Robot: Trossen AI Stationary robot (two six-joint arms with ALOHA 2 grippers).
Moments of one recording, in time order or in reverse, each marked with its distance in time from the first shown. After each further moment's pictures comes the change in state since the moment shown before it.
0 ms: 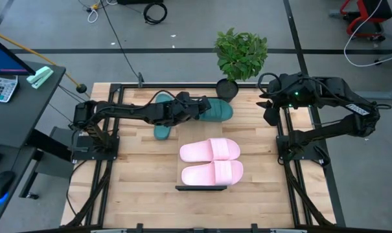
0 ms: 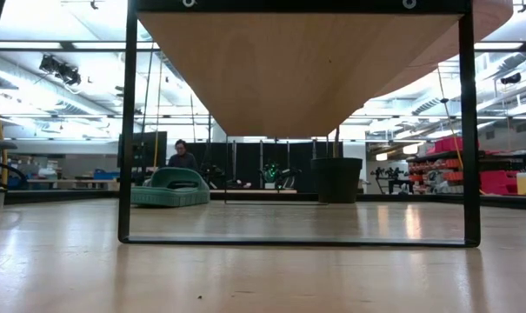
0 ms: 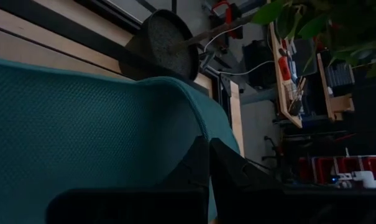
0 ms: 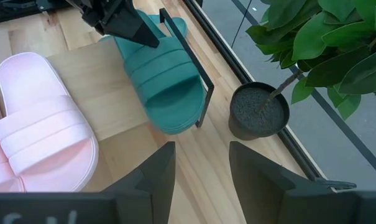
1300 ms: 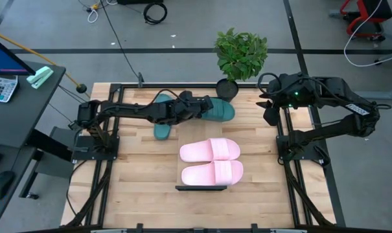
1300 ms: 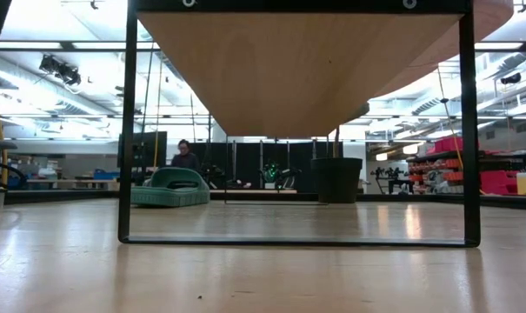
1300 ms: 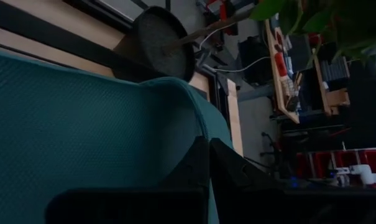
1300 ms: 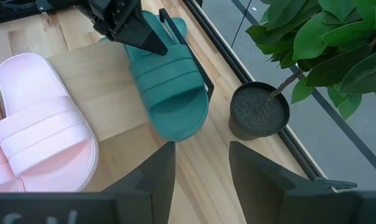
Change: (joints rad) left arm 0.018 0.041 0.000 0.066 0.037 0.044; right arm 0.000 0.001 0.000 0.000 0.000 0.004
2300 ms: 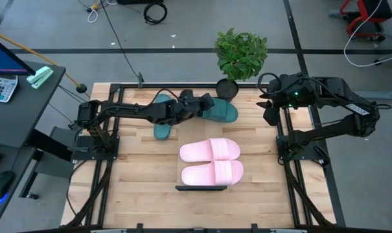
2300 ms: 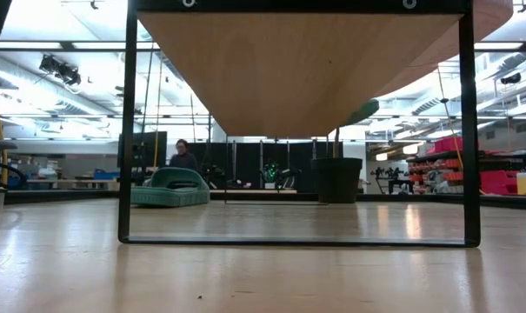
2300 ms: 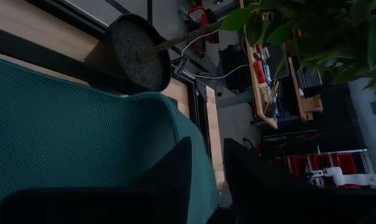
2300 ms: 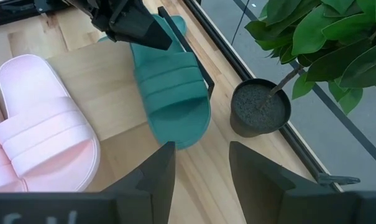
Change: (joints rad) left arm 0.004 0.001 0.000 0.097 -0.023 0.020; right arm 0.000 0.000 0.000 -0.007 -0.001 0.023
